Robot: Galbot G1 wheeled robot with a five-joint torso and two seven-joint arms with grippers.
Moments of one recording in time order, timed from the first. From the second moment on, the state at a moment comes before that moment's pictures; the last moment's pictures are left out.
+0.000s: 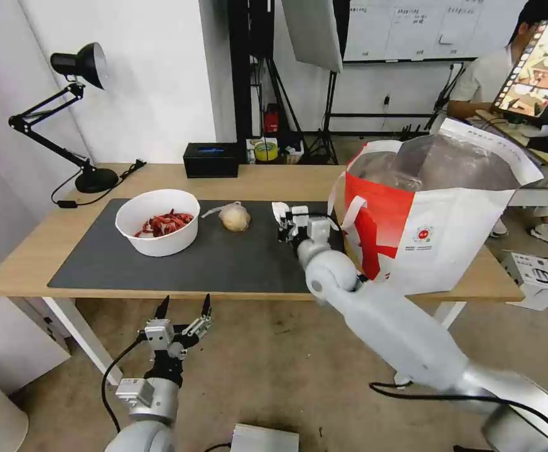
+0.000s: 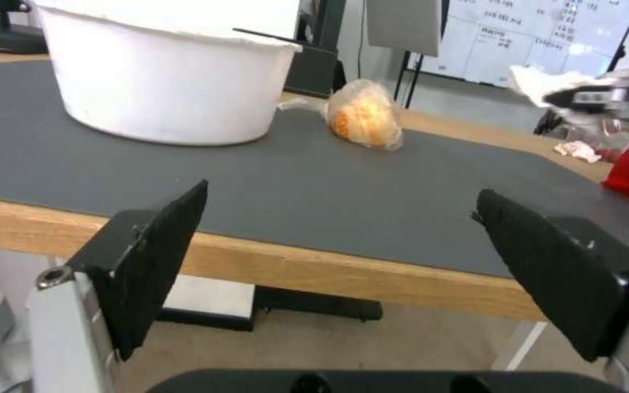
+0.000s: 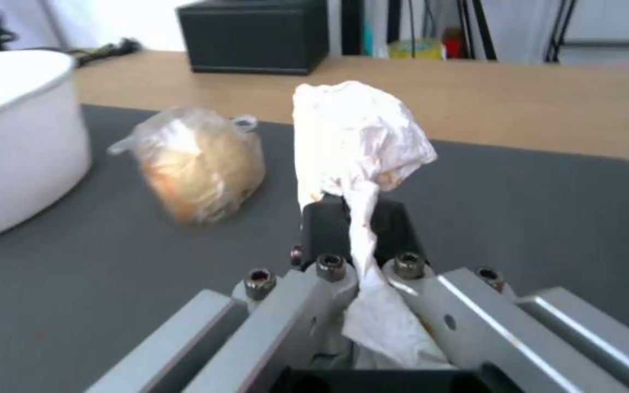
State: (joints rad) left arm 1.62 -1.54 -0.56 -2.04 -0.22 -0.10 0.09; right arm -0.54 1.09 -0.32 1.68 0.83 -0.27 0.46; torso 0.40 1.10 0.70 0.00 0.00
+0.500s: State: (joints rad) left arm 1.61 -1.51 -0.53 -2.04 -0.22 -0.08 0.08; right arm -0.98 0.86 0.00 1.96 0.65 -0.09 0.14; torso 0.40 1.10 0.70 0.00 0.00
